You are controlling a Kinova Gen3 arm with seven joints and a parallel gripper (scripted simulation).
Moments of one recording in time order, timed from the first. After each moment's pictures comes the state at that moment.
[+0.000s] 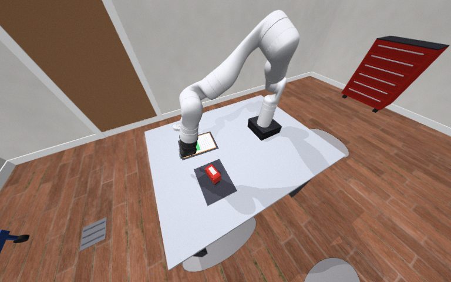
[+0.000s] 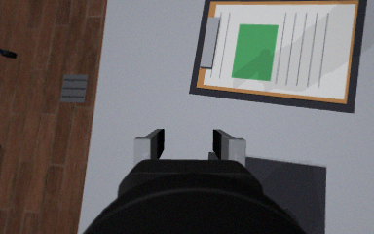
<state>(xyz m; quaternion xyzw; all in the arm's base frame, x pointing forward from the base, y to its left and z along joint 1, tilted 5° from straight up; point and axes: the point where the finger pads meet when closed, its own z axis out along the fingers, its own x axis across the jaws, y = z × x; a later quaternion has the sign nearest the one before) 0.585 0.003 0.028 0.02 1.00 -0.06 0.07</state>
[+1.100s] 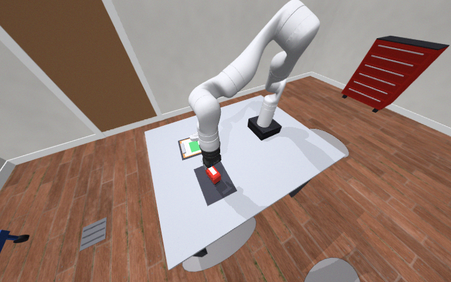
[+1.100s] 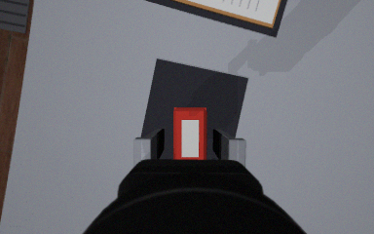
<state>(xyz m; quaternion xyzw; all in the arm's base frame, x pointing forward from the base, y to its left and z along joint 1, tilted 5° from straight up) 0.514 0.140 0.061 -0.04 1.00 0.01 -0.03</state>
